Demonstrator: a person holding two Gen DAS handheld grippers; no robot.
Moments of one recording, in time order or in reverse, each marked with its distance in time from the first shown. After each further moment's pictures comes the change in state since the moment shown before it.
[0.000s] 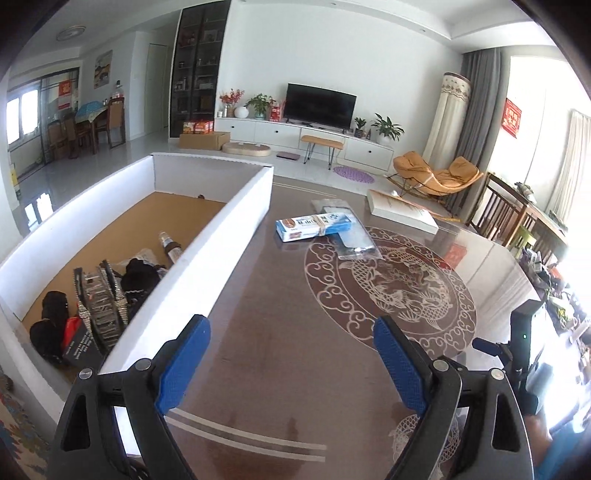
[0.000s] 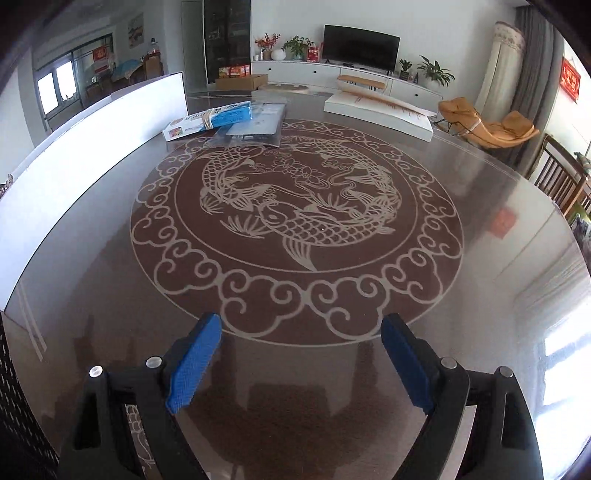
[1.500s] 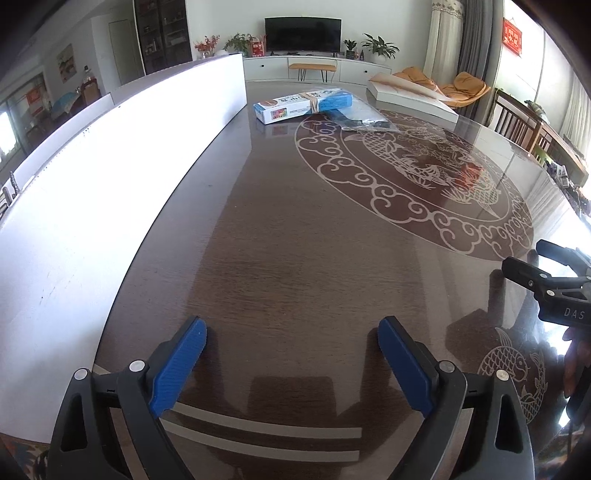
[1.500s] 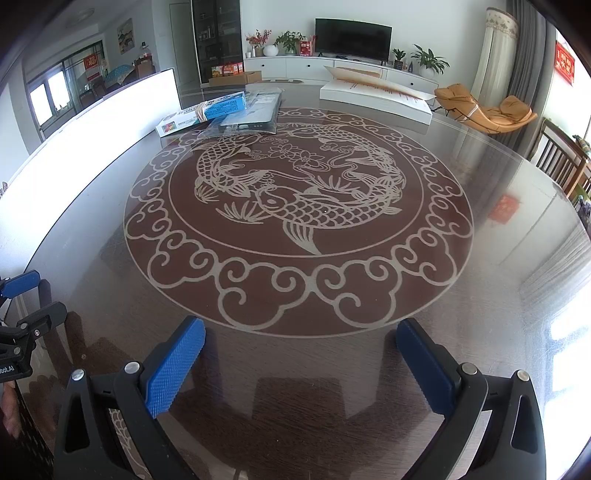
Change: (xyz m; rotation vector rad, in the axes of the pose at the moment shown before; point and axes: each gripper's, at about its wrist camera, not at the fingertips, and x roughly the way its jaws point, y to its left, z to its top) left arm 0.103 -0.009 -0.068 0.113 0.270 0.095; right arm 0.012 0.004 -0.005 0.031 0.010 0.009
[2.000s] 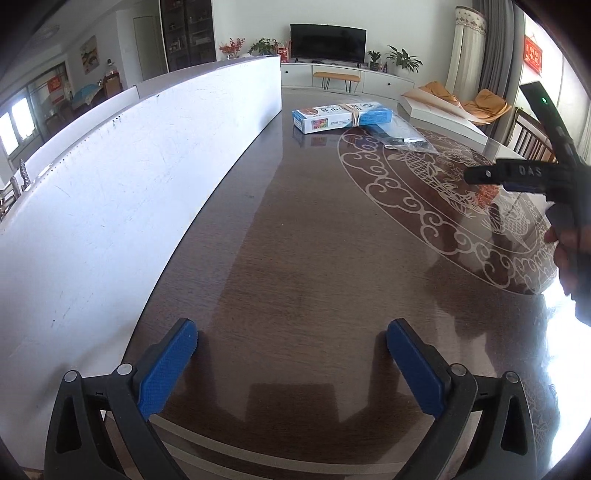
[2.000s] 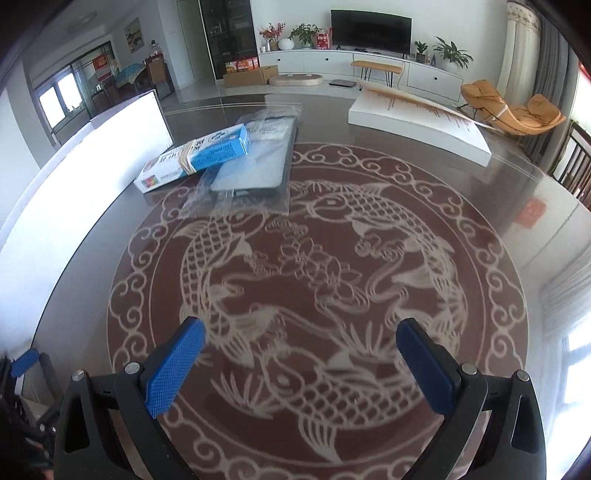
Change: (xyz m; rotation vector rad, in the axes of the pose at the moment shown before) left arm 0.008 0.022 0.007 -0.055 -0.042 0.038; right arm 0.081 0.012 0.152 -0.029 0.035 0.102
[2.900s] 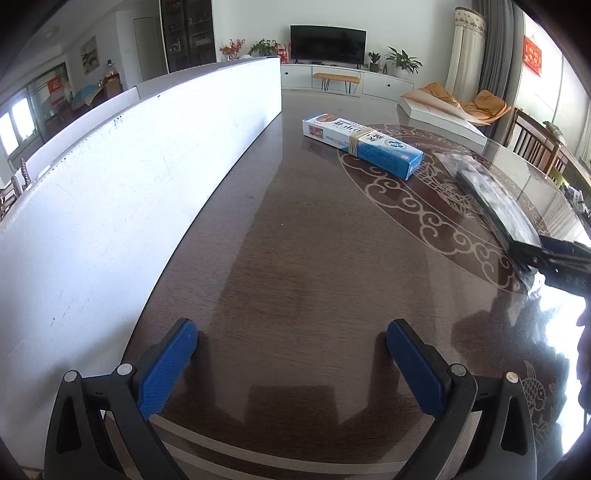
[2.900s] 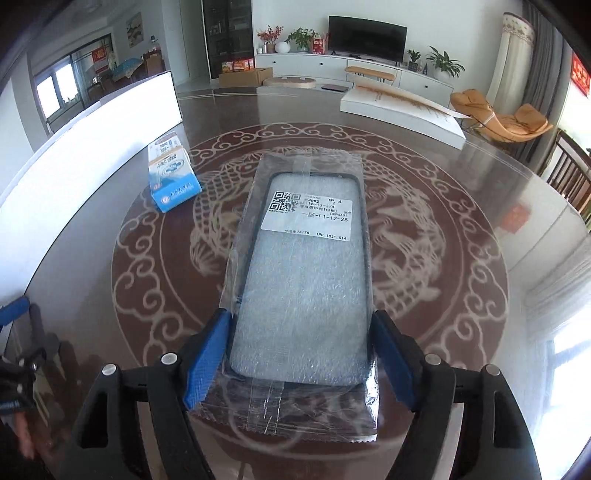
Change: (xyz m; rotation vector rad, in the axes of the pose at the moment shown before) left arm -0.001 0.000 0.000 0.000 -0.002 -0.002; right arm -0.067 -0.001 -0.130 0.027 -0.032 -0.096
